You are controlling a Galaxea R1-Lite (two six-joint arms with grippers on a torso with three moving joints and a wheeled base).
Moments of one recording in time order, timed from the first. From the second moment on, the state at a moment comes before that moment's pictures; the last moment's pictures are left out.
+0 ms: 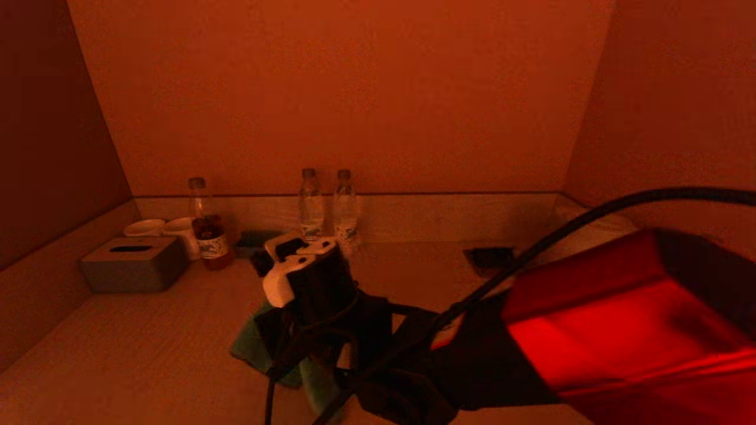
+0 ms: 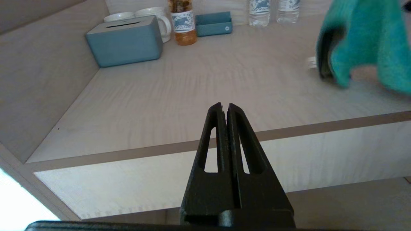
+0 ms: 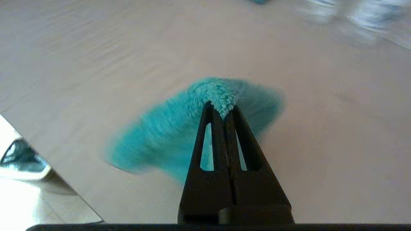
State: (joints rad) left arm -0.01 0.00 0.00 0.01 -0.06 0.09; right arm 0.96 2.07 -1.26 -0.45 -0.28 0.09
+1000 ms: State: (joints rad) left arm -0.01 0.00 0.00 0.01 -0.06 0.09; right arm 0.47 1.58 -0.78 -0.45 -0.40 0.10
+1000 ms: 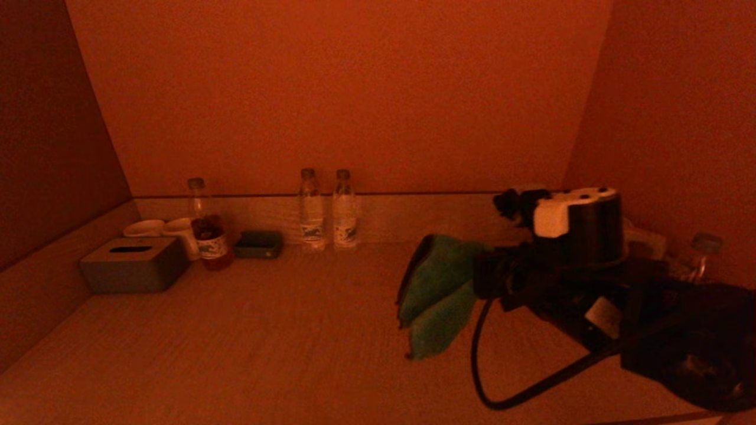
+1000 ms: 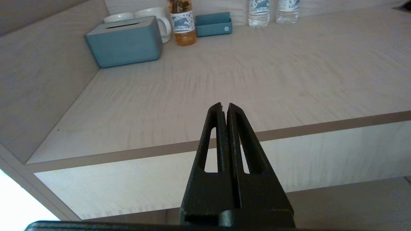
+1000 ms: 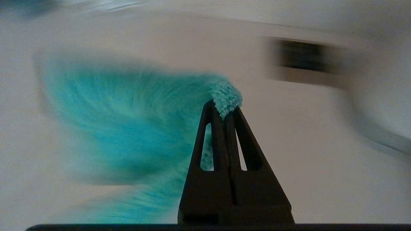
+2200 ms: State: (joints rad) left arm -0.01 0.00 0.00 0.01 -0.06 0.09; right arm 0.05 1.52 -0.74 -0.45 -0.42 0.02
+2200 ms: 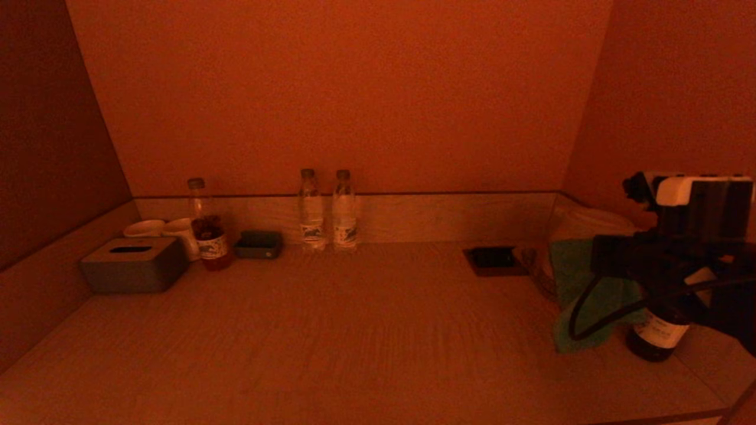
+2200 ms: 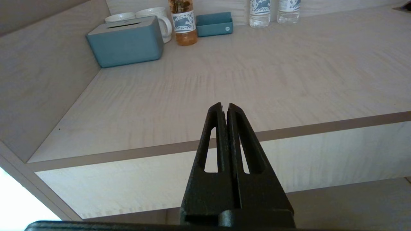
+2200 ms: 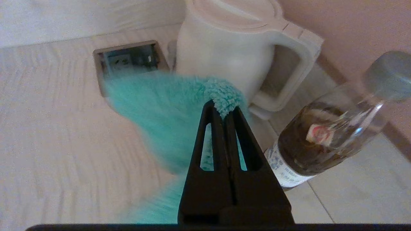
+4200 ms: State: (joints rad) left arm -0.01 0.00 0.00 0.01 -0.06 0.09; right arm -0.06 1.77 -0.71 -0.45 -0.44 0.10
